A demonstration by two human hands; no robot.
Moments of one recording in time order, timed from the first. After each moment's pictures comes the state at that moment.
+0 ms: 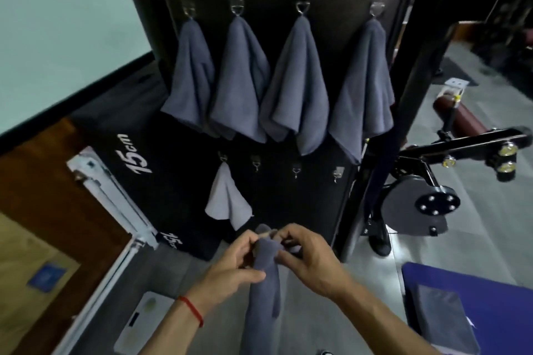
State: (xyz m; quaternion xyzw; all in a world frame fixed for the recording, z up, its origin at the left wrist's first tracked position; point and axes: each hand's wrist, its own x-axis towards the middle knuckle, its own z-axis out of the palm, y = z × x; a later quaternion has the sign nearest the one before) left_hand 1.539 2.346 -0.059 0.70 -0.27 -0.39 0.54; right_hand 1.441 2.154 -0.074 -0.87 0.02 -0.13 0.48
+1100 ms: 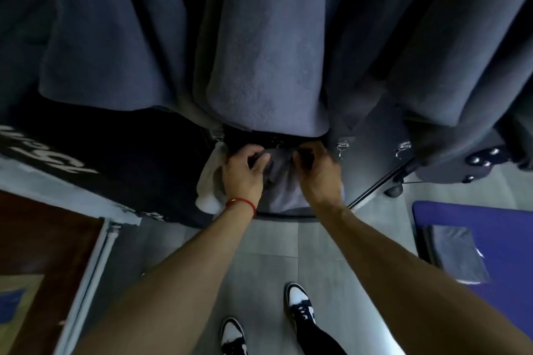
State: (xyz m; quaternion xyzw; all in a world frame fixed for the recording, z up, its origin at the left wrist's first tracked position) left_hand 1.836 2.196 -0.208 0.86 -0.18 -0.08 0.47; right_hand 1.735 2.083 -0.205 -0.81 0.41 -0.19 0.37
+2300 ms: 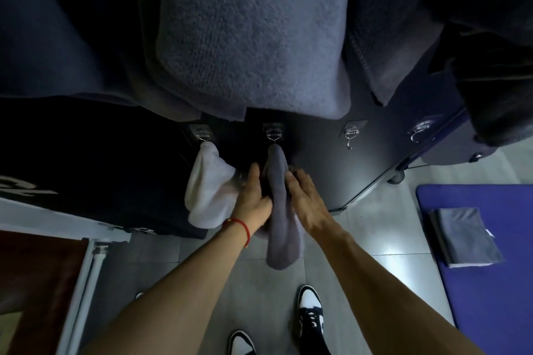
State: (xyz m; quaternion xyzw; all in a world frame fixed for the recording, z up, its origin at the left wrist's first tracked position) left_hand 1.834 2.202 -0.281 0.84 -0.25 -0.29 0.38; right_hand 1.732 2.108 -0.296 -0.69 0.40 -0.06 0.61
